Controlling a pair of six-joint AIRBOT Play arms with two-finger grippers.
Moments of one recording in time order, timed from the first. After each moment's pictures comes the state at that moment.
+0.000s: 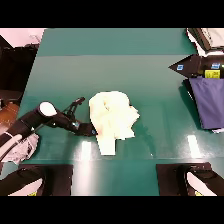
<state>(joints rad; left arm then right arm) -0.37 -1.14 0.64 0.73 -1.06 -1.30 -0.01 -0.94 1.32 -0.84 1.25 1.43</state>
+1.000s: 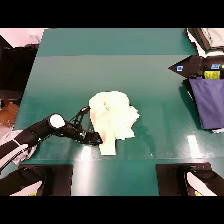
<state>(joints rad) -0.51 -1.13 0.55 0.71 -0.92 -1.36 -0.01 -0.94 1.32 -0.84 1.26 1.43</state>
